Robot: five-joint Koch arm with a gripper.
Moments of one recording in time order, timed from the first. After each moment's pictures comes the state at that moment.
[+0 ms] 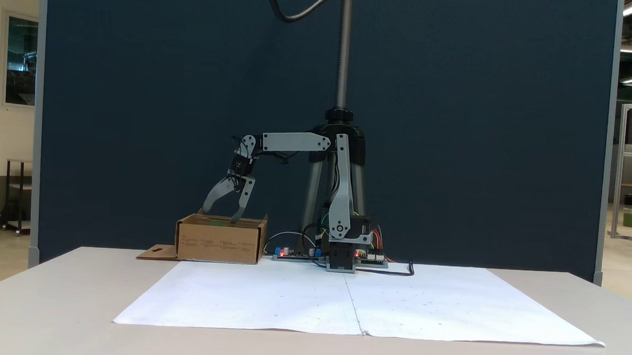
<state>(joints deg) 101.8 83.1 84.4 40.0 -22.0</state>
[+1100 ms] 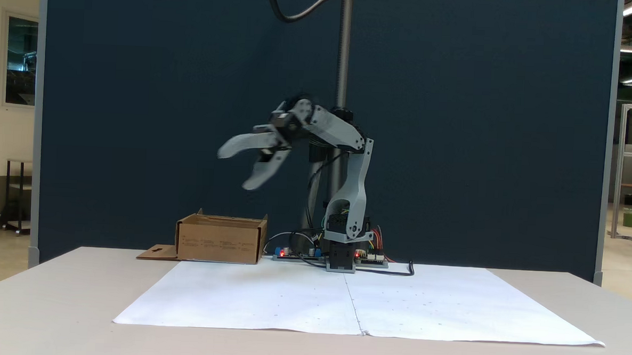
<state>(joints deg) 45.9 100.5 80.1 41.0 1.1</state>
